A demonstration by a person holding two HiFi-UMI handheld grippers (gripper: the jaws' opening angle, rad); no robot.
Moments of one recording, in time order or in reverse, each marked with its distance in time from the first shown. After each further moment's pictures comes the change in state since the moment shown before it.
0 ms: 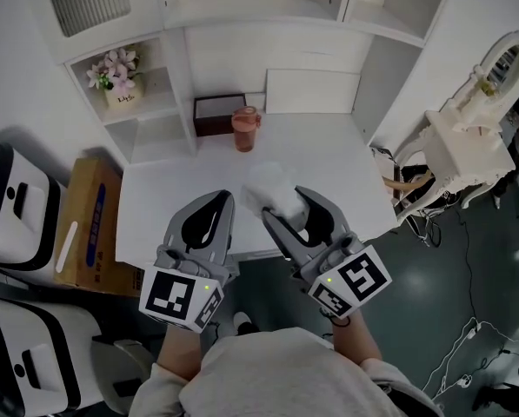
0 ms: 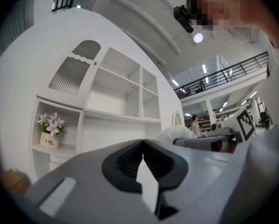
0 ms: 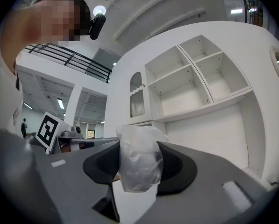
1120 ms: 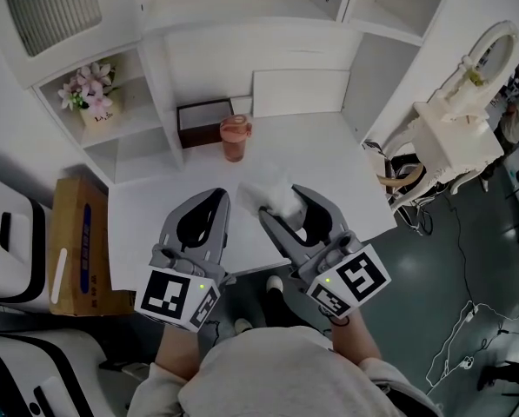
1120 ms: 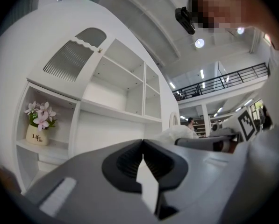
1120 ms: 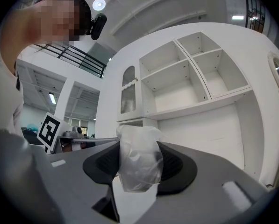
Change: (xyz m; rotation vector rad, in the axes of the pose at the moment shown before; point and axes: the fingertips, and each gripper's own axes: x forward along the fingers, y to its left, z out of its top) left arm 0.054 0.052 -0.015 -0.048 0.000 -0.083; right arm 0.054 -0.037 -0.010 -0.015 0.025 -0.087
